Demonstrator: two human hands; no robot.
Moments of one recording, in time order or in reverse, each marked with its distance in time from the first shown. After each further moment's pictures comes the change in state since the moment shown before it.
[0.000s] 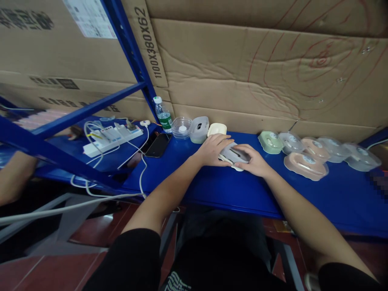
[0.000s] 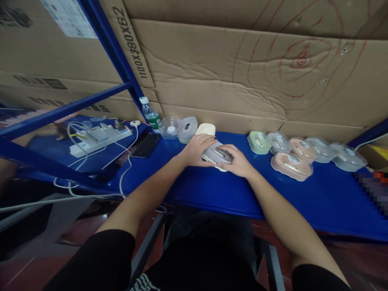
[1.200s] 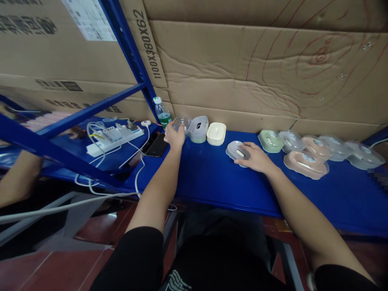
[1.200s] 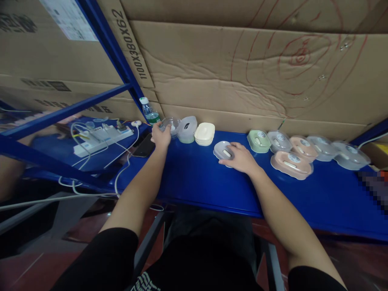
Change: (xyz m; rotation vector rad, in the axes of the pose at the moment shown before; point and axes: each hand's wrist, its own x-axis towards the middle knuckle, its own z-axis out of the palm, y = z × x) left_hand -0.041 -0.093 -0.038 0.131 0.555 -1.439; right_hand -0.001 0.026 -0.013 -0.525 -0.103 0.253
